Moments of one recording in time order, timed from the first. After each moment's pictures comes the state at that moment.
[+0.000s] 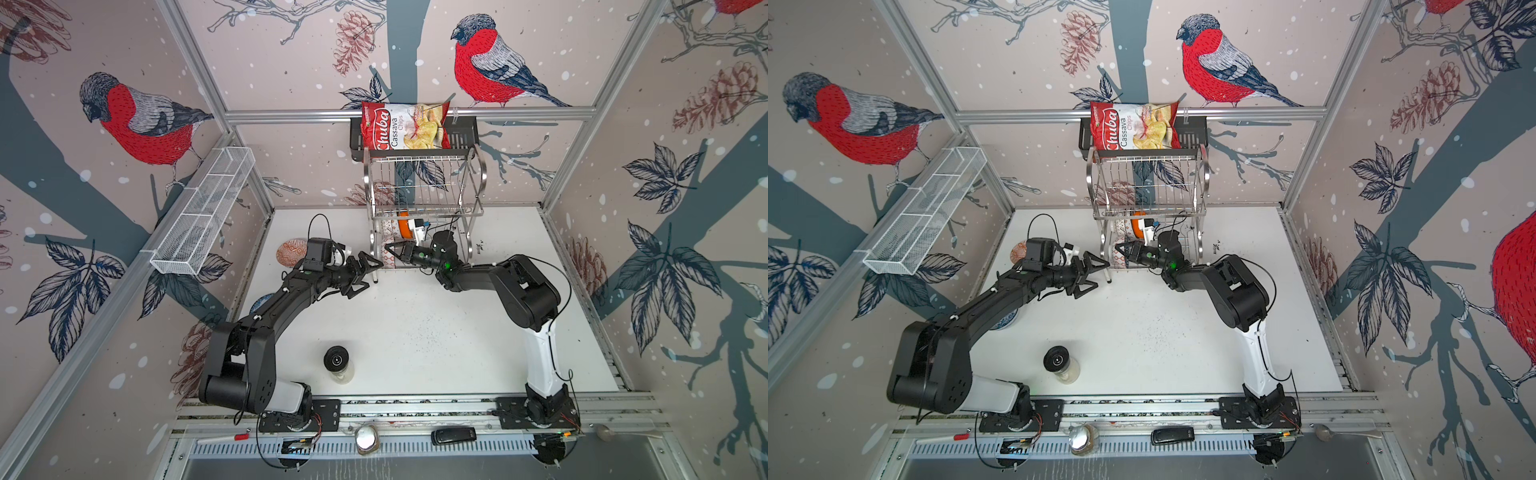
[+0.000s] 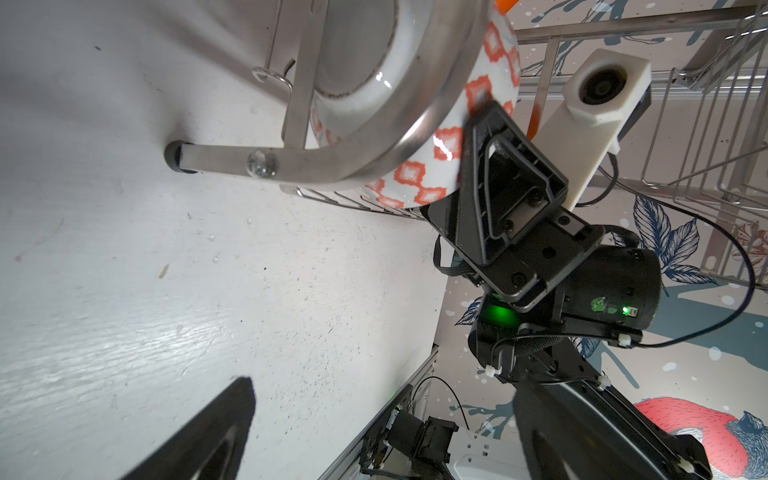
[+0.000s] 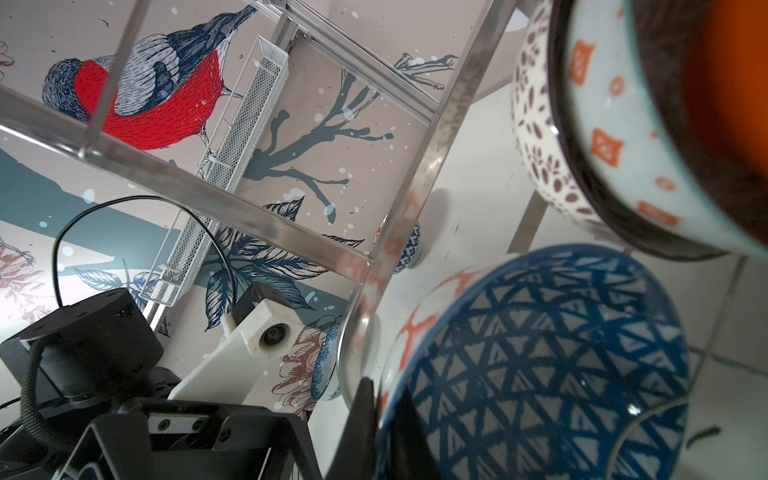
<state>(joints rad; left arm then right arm) -0.19 1.44 0.87 -0.22 0.81 -0.92 0.62 2.14 1.21 0.84 -0.63 0.92</state>
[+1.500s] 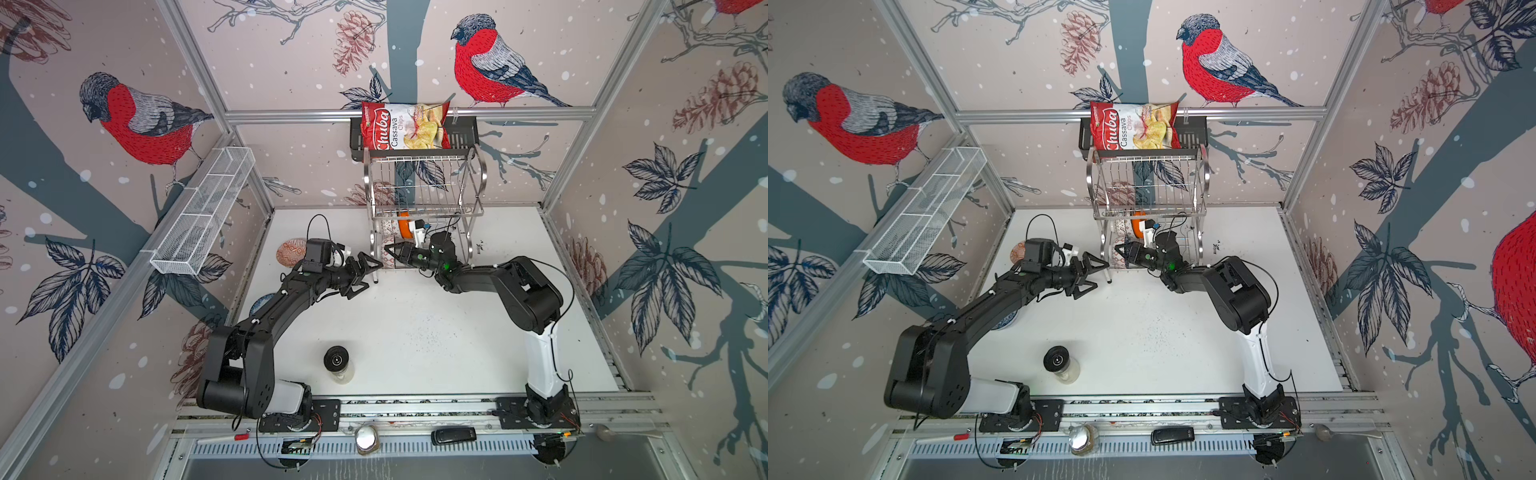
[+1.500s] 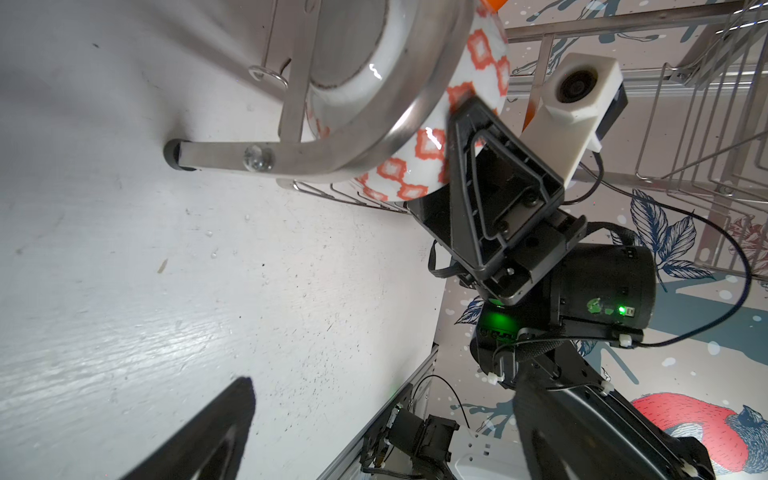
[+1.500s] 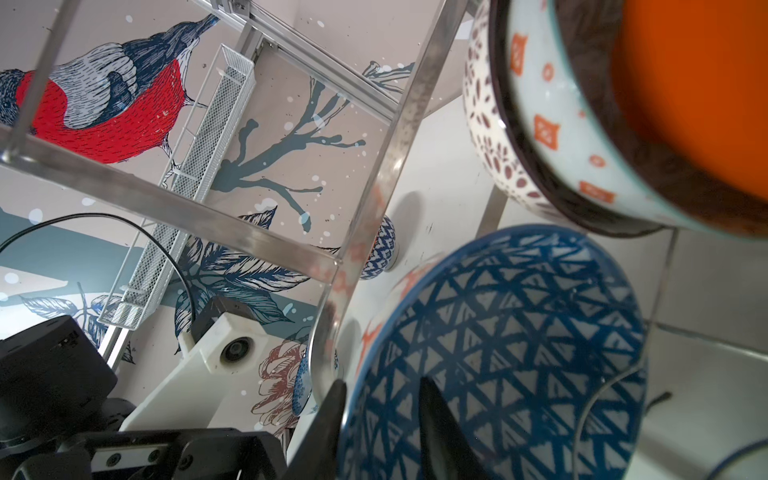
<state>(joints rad) -0.19 1.41 0.86 -0.22 0.81 -0.92 0.64 2.12 1.19 0.78 -0.54 0.91</state>
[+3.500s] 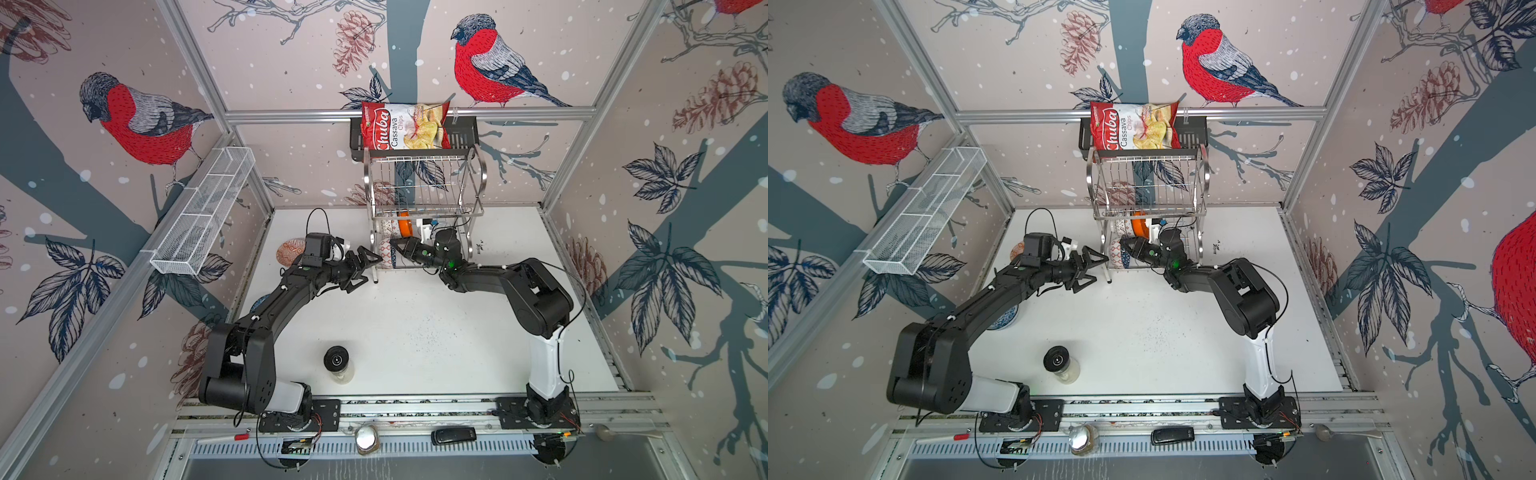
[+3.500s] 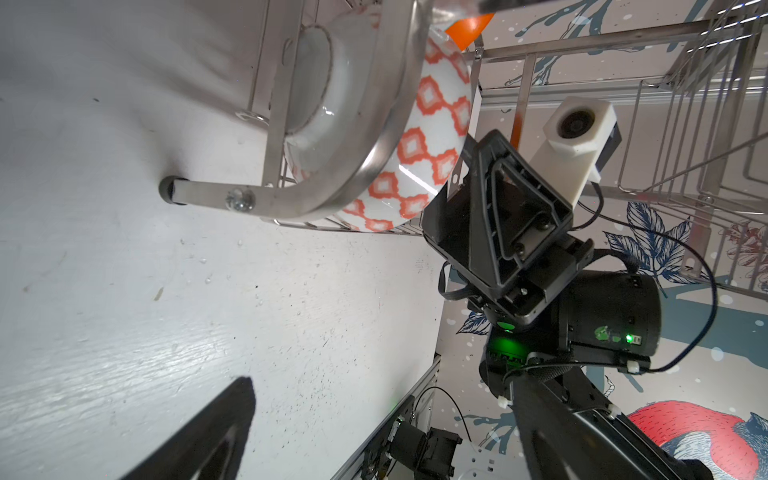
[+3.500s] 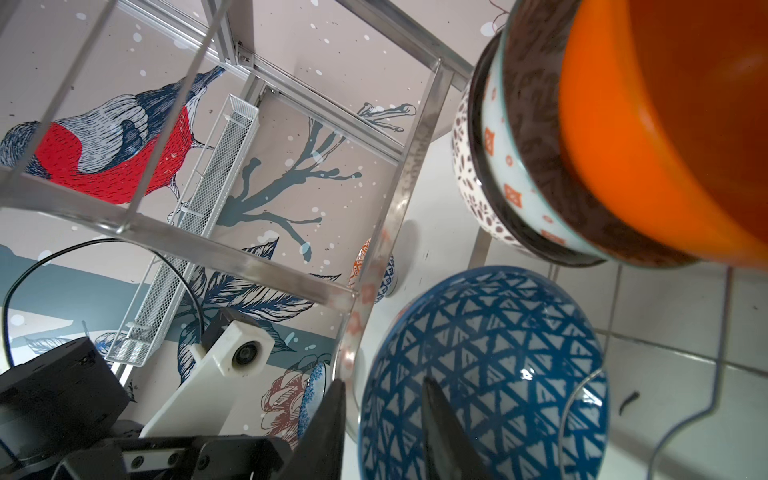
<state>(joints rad) -0.18 1.43 0.93 -0.25 0.78 -0.89 0.63 2.03 1.15 0.76 -0.47 0.95</state>
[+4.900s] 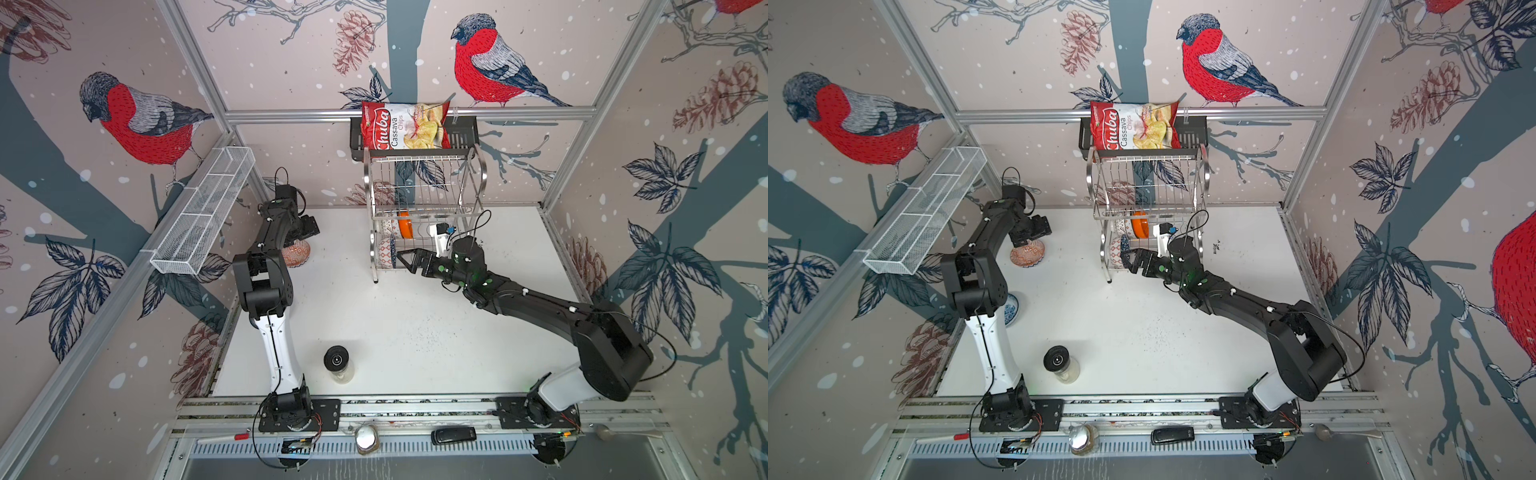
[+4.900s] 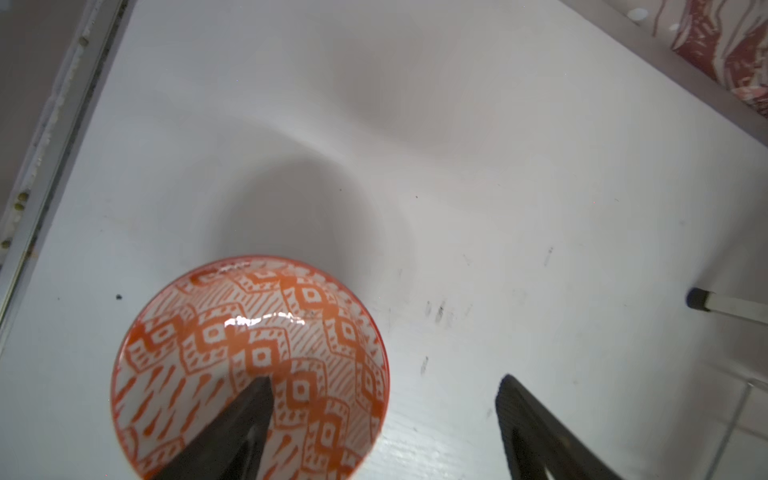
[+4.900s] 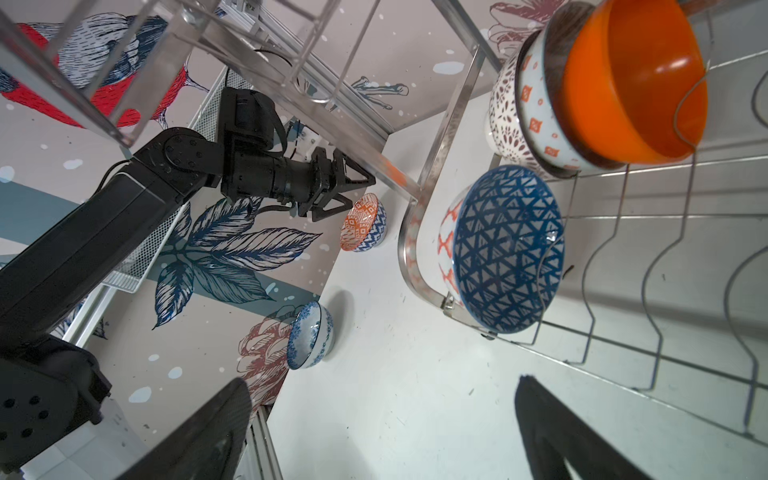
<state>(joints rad) 0.13 2.23 2.02 -0.95 0.03 -0.30 0.71 1.52 0.93 0.32 -0.32 0.73</state>
